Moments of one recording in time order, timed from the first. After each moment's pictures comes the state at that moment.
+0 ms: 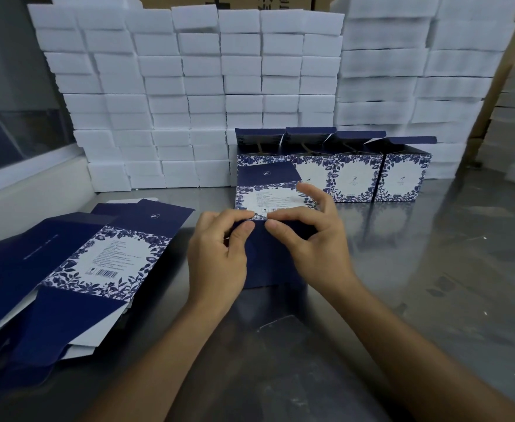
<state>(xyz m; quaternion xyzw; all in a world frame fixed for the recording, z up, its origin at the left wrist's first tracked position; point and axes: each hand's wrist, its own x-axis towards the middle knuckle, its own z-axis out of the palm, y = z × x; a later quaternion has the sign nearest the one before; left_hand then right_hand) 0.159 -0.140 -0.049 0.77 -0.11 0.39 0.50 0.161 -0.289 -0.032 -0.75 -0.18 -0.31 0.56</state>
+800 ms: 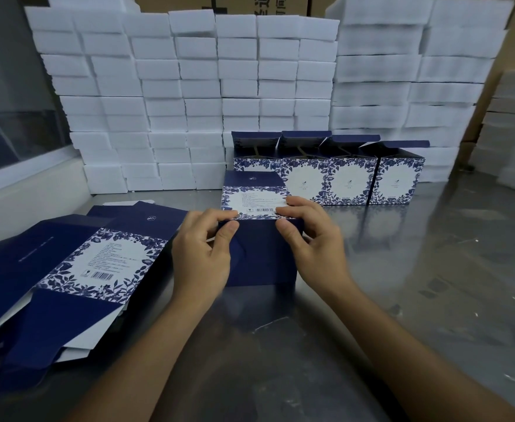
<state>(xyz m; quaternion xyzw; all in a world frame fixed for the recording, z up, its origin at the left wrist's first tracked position) 0.170 -0.126 -0.050 0.76 -0.13 0.40 0.50 0.174 -0.299 -0.046 -0.73 -0.17 -0.29 0.59</state>
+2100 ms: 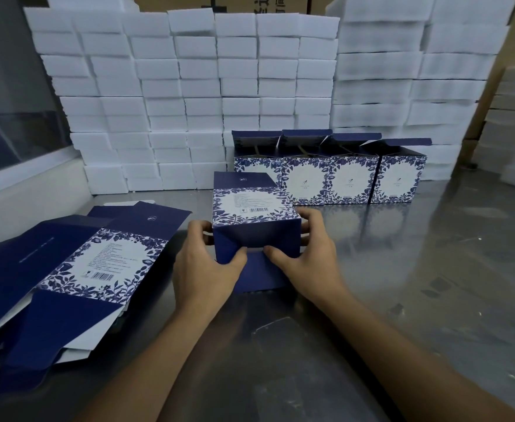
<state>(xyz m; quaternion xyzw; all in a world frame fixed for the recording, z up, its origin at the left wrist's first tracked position) 0.172 -0.126 -0.077 0.81 -0.01 0.37 0.46 0.178 -0.299 -0.068 -0.79 -0.14 -0.27 0.54</state>
